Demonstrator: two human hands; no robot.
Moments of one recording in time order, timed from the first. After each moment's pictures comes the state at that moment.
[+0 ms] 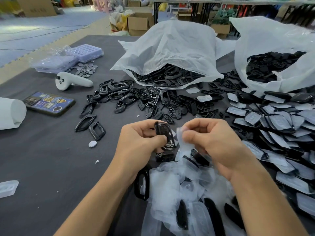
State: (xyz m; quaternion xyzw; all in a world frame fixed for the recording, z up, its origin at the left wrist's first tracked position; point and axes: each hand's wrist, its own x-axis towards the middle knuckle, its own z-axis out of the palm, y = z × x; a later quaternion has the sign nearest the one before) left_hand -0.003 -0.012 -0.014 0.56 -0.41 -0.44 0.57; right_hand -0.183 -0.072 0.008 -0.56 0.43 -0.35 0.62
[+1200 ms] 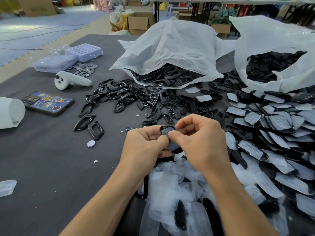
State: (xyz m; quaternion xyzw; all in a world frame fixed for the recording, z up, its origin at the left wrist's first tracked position) left_hand -0.021 -0.011 -0.019 0.56 -0.37 -0.47 0.57; right_hand -0.155 -0.060 -0.003 -0.65 0.54 -0.41 0.35
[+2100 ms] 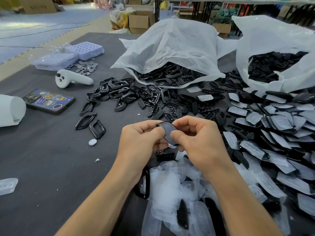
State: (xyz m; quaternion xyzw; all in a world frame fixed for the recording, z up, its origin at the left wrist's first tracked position) left_hand -0.011 -0.014 -0.012 0.56 -0.32 -0.47 0.61; right_hand -0.154 -0.061 -0.005 -0.64 0.45 -0.39 0.49
